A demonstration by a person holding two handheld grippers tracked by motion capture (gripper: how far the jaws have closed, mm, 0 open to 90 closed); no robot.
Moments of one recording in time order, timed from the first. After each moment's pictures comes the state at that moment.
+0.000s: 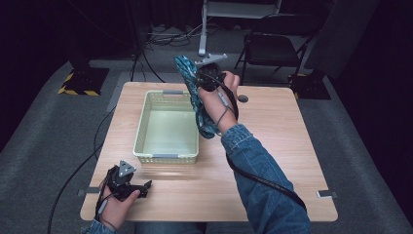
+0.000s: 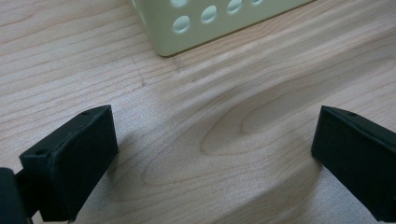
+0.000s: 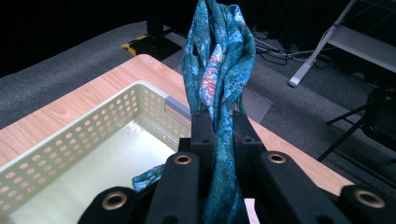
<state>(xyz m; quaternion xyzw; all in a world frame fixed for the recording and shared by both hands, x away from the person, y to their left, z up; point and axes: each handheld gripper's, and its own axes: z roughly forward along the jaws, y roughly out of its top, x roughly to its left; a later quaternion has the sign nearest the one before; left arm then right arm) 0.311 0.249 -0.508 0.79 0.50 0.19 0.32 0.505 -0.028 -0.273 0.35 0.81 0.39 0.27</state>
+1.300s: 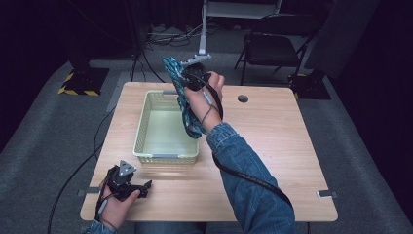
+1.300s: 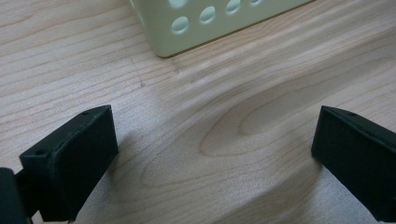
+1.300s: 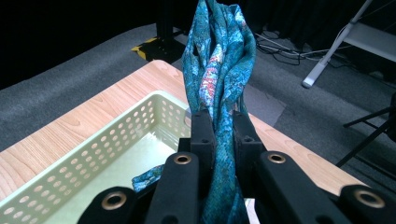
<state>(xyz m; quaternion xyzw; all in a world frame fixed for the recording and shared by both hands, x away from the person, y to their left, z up) 0.311 0.249 -0.508 0.79 0.49 0.19 0.32 0.517 0.009 -0.287 0.35 0.81 0.40 0.25</state>
